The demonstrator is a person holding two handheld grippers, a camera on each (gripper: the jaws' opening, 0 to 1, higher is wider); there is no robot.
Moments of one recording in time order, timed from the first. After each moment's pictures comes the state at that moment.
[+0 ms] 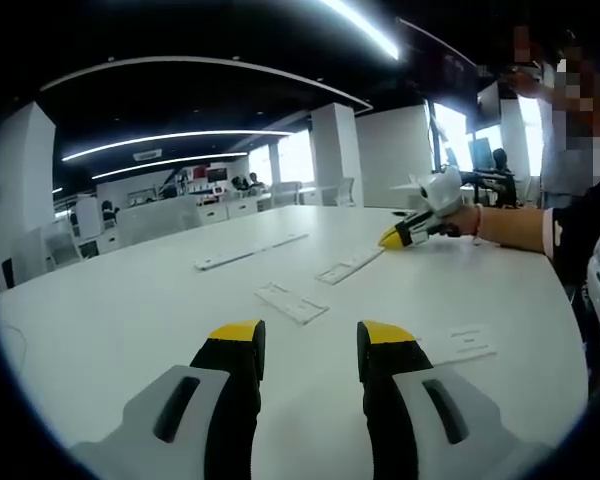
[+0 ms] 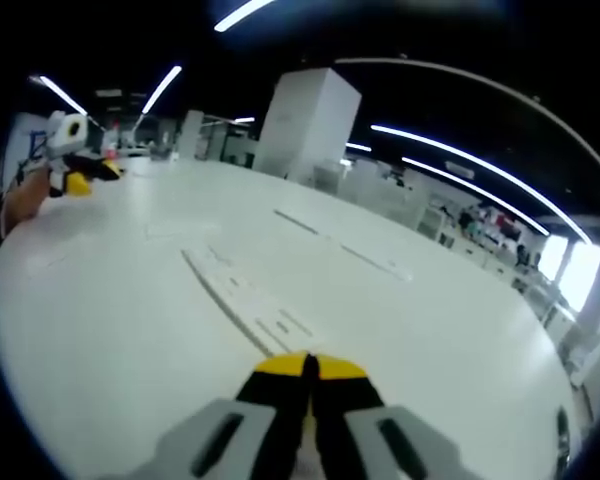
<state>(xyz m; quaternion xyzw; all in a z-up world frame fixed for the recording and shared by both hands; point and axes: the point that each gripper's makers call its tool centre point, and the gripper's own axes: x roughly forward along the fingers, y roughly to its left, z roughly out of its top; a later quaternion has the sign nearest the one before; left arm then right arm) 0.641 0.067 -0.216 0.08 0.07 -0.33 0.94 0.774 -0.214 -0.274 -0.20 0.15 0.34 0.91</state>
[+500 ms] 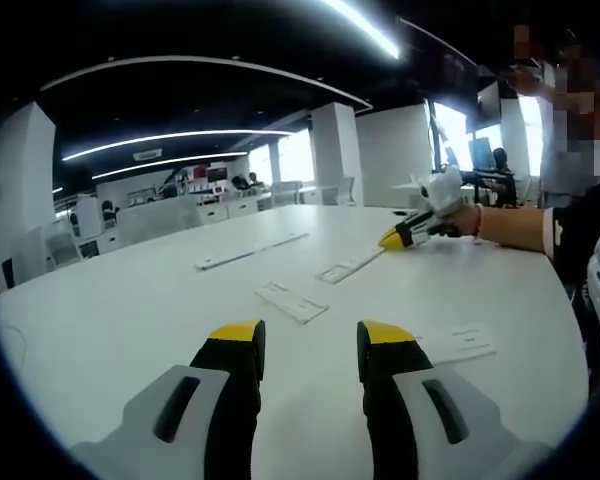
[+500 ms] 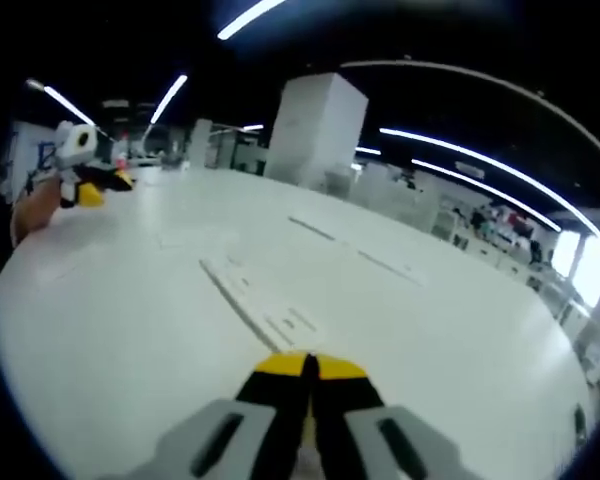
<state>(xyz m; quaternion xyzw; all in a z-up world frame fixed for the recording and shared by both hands) 0.642 0.068 -0.217 0.08 0.07 -0.33 0.94 0.759 -0.192 -0.272 -0.19 0.14 0.38 0.89</state>
